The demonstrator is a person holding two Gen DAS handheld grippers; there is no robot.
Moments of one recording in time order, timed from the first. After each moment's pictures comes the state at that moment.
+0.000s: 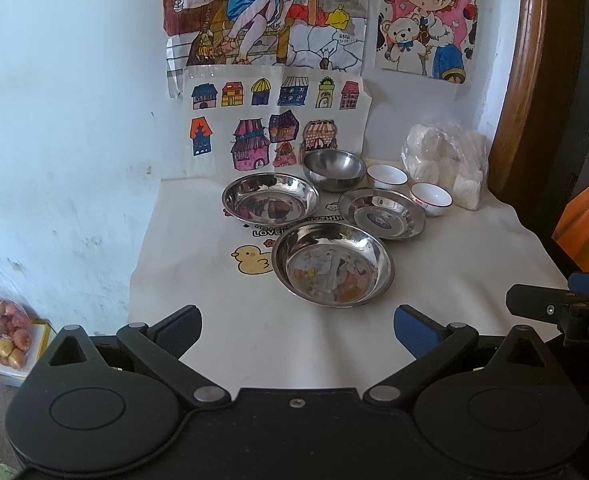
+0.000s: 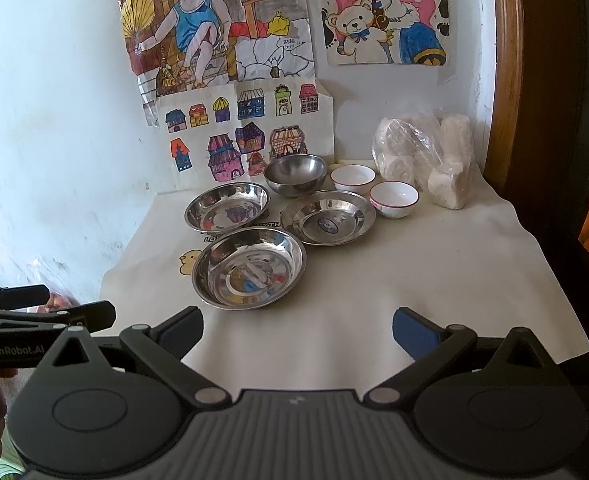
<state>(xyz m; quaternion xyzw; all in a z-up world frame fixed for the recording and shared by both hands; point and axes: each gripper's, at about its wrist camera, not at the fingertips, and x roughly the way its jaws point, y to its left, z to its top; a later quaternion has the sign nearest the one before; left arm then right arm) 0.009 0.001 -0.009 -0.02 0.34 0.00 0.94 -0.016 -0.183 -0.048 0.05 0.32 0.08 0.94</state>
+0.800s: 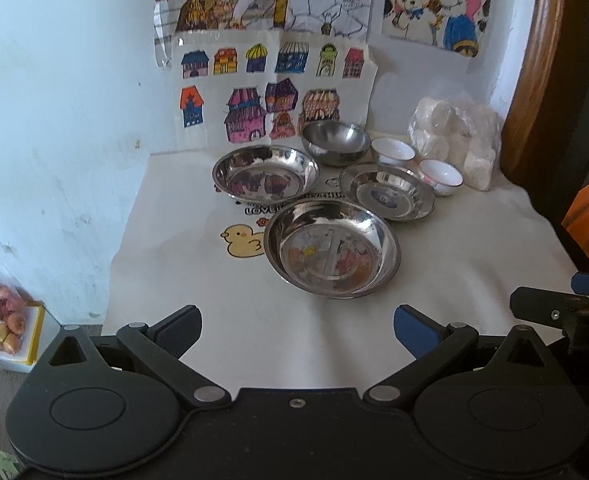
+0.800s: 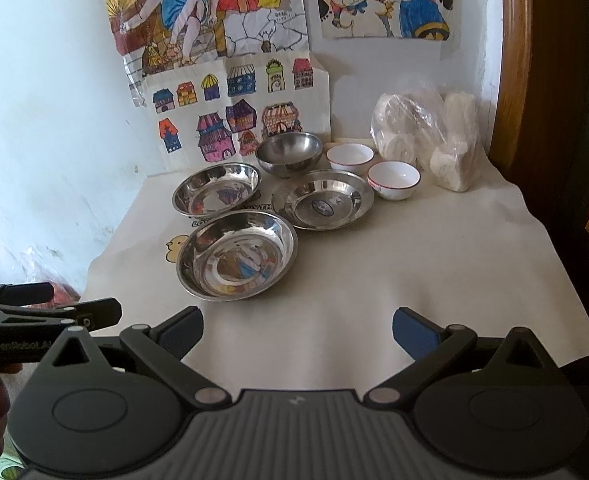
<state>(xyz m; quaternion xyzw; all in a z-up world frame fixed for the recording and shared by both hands) 0.052 -0.006 -0.031 -0.02 0.38 0.00 0.92 0.020 -0.189 -0.069 0.05 0.35 0.08 0.93</state>
